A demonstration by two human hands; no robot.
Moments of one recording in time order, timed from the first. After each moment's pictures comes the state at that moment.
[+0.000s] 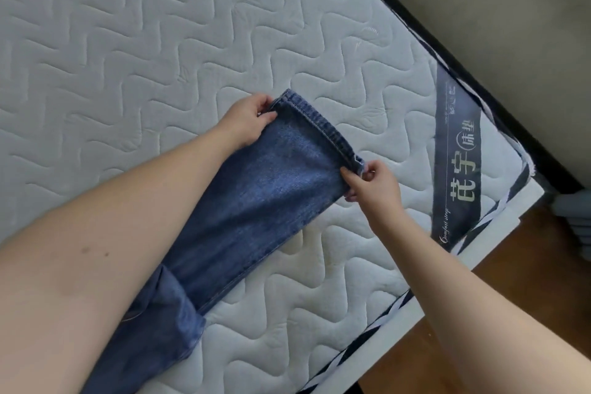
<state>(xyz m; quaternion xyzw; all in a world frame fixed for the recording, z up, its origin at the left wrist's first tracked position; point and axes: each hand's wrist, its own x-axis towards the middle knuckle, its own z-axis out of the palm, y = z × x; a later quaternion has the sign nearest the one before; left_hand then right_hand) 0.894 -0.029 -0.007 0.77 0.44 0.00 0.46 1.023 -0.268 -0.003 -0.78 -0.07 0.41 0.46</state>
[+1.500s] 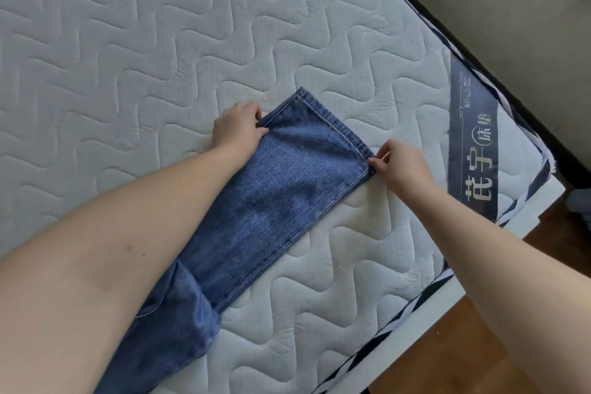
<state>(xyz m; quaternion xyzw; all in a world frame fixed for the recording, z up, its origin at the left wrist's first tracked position) 0.877 -0.032 -0.045 0.85 0.48 -0.06 0.20 1.091 -0.250 -0.025 -0.90 -0.28 0.33 0.09</state>
